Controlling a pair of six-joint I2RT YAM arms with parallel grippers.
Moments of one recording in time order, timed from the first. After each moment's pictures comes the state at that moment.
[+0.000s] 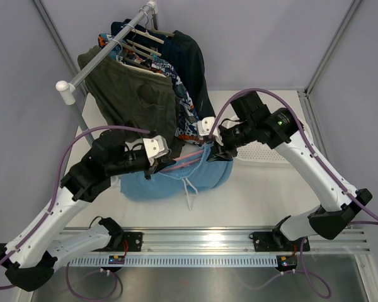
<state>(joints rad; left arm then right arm) -0.70 0.87 1.12 -0.58 0.51 0.31 0.68 1.43 1.73 -1.18 -0.70 -0.90</state>
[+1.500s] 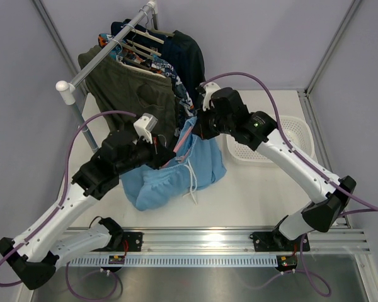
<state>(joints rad) -0.68 0.90 1.02 -0.46 0.20 -0.43 0.77 1.52 1.66 -0.71 -0.06 0.33</state>
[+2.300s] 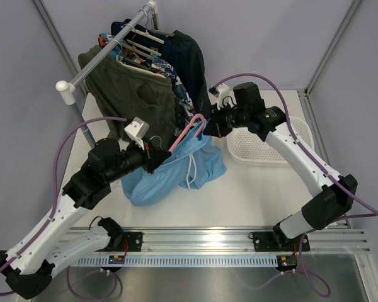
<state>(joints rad) -0.68 0.78 0.97 -0.41 0.21 -0.31 0.52 1.52 1.56 -0.66 -0.48 0.06</state>
